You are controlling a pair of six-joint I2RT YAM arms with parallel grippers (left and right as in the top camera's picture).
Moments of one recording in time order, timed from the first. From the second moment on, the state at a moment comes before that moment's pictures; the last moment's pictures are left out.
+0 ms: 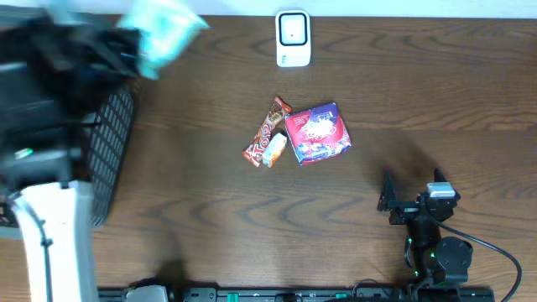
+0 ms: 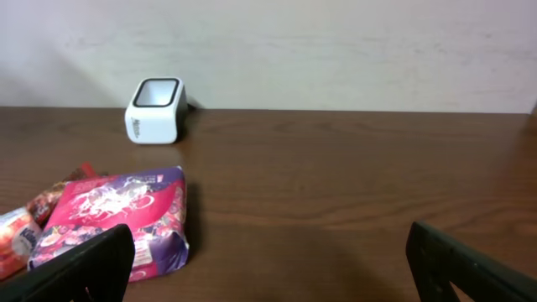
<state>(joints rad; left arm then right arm) 0.14 1.27 1.48 -0.59 0.59 -0.67 -0.01 0.01 0.01 -0.07 -0.06 0.03</state>
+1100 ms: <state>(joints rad) -0.23 1.54 1.51 -1.05 0.10 -0.46 -0.01 0.01 0.01 -0.07 -0.06 0.03</state>
